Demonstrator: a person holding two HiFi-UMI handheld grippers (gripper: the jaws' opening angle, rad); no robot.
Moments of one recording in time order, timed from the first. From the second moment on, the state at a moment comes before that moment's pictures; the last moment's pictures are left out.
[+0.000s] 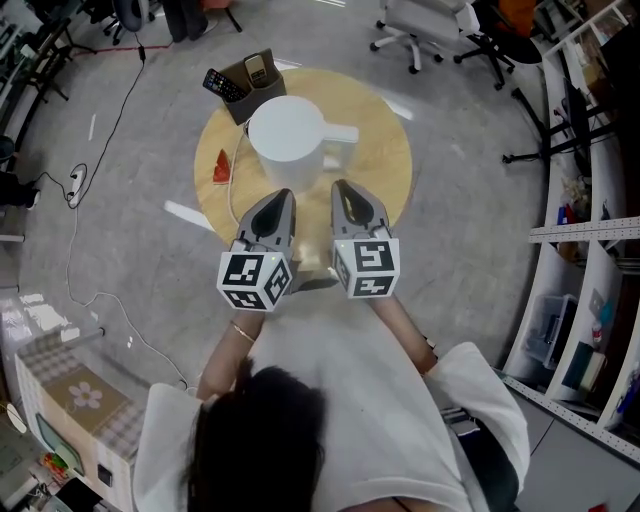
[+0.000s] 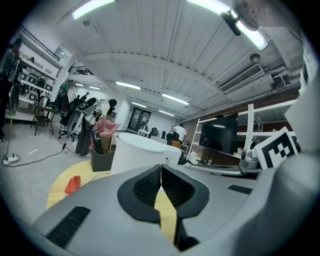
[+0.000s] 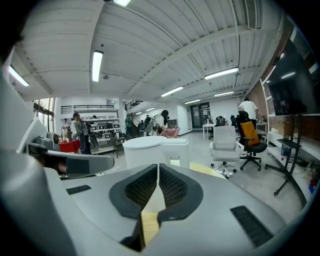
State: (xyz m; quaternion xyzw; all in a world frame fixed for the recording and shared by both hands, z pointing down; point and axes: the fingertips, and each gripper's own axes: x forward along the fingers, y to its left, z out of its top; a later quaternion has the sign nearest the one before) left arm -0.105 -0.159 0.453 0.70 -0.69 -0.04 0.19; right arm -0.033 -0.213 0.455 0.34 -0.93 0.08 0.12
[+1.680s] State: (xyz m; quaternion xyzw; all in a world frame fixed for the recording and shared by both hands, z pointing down) left arm -0.089 -0.154 0.466 0.71 -0.67 -0.03 0.22; right arm -0.051 -0.183 0.458 0.31 -0.94 0.06 0.15
